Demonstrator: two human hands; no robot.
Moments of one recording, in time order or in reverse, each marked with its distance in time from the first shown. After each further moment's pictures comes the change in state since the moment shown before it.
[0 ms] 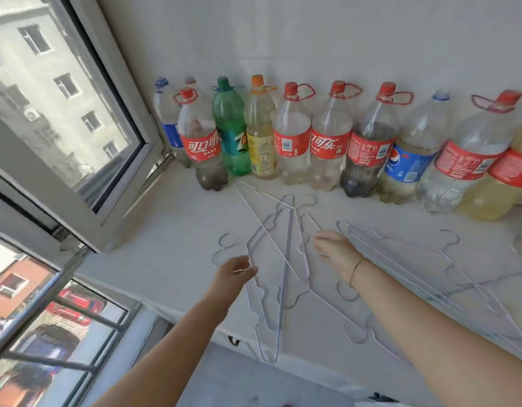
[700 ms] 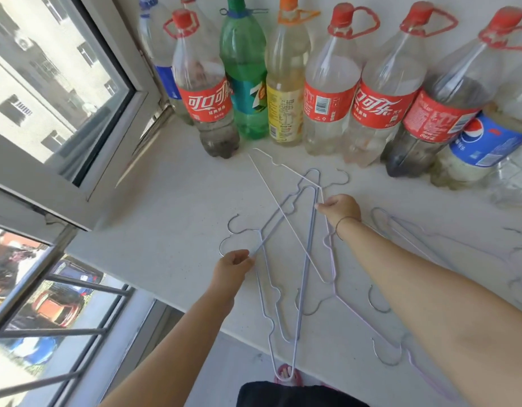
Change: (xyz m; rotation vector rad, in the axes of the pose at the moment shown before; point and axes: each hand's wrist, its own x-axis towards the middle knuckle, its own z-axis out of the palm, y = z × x) left_hand 0.080 -0.043 -0.014 -0.133 0.100 -0.290; right_hand 0.147 -0.003 0.043 -0.601 0.215 -0.003
